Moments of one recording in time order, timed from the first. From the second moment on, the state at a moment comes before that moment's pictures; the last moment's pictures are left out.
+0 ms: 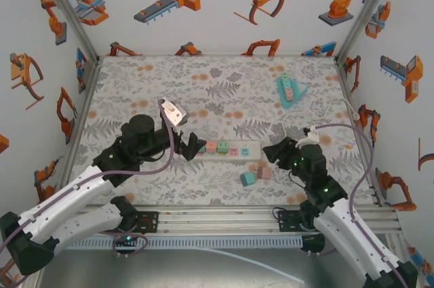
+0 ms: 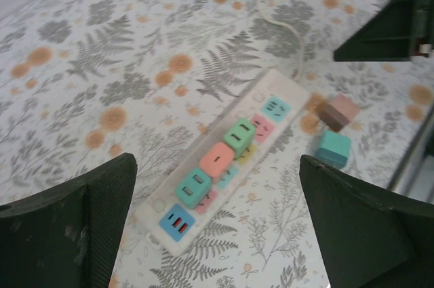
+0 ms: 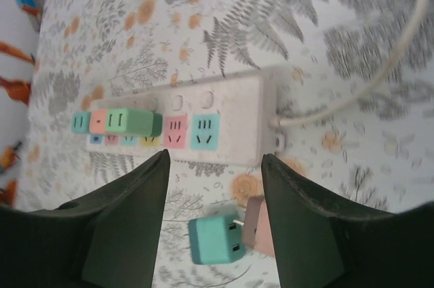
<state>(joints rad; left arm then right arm) -0.84 0.84 0.76 -0.17 0.03 0.01 0.44 0.45 0.25 -0.17 -0.04 0.68</state>
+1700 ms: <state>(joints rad) -0.59 1.37 0.74 -0.38 -0.05 -0.60 0.71 1.63 0.98 -0.30 -0.55 -0.73</state>
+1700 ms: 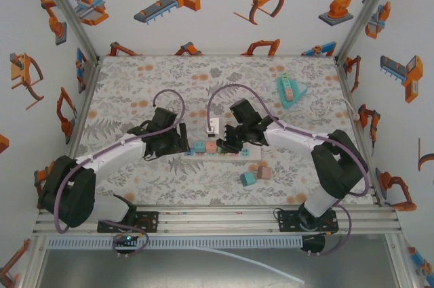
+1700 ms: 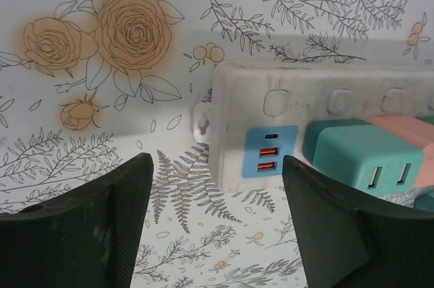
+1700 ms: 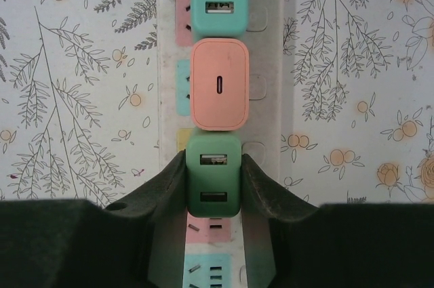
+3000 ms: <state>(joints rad) -0.58 1.44 0.79 -0.44 -0.06 -0.65 0.71 1.58 0.98 -0.28 -0.56 -0.72</state>
